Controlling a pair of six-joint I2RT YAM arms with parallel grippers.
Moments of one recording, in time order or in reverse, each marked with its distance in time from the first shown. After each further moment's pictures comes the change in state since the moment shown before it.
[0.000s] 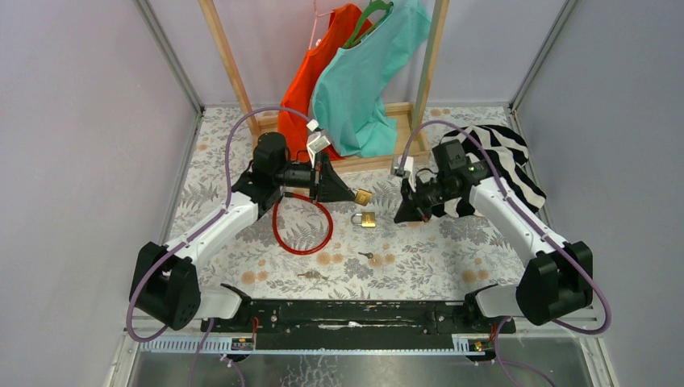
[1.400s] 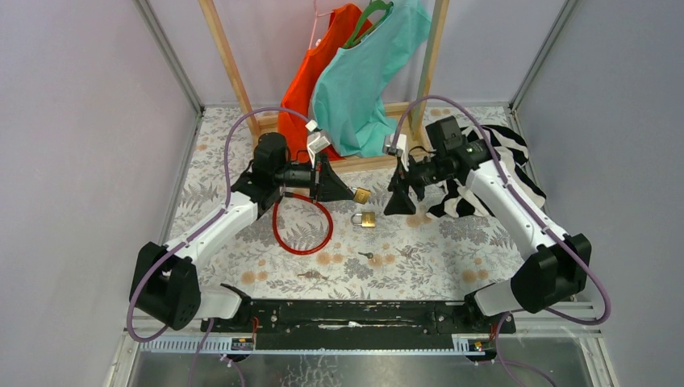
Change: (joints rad) left arm 0.010 0.000 0.000 -0.045 -0.040 0.038; right arm 0.051 0.076 0.185 -0.048 0.069 0.055
